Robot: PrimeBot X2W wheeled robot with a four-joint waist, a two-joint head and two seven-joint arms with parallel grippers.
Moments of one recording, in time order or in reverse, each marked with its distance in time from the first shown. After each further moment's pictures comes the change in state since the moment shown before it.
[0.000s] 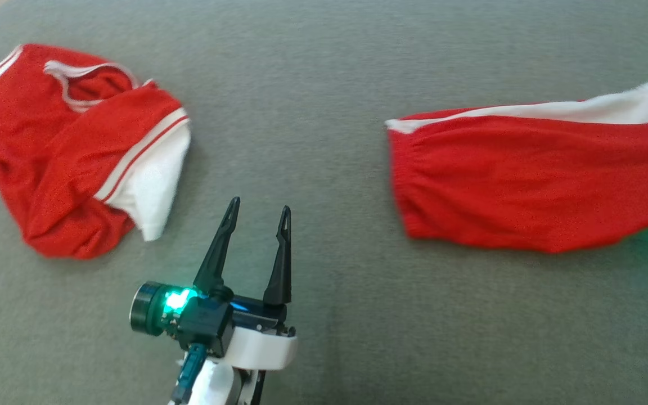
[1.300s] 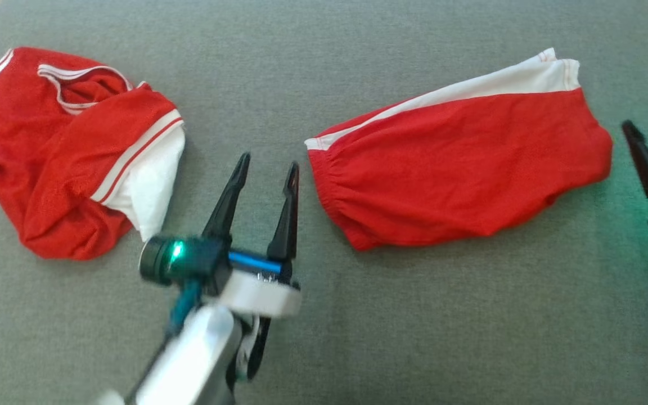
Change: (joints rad) left arm -0.247 0.082 -0.166 0.142 -0.300 0.020 0.003; right arm 0.102 -0.101 0.041 -0.343 0.016 0.000 -0.085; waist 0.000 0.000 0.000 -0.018
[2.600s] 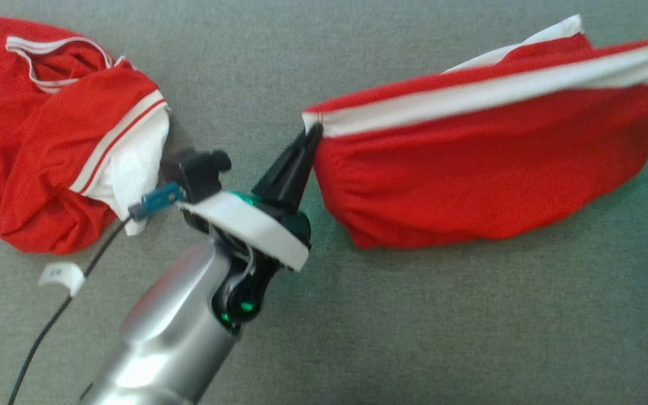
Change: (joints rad) left arm -0.169 0.012 -0.052 0.021 -0.496 -0.301 0.242; right arm 0.133 0.082 -0.457 -0.416 -0.213 0.000 0.249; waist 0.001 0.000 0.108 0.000
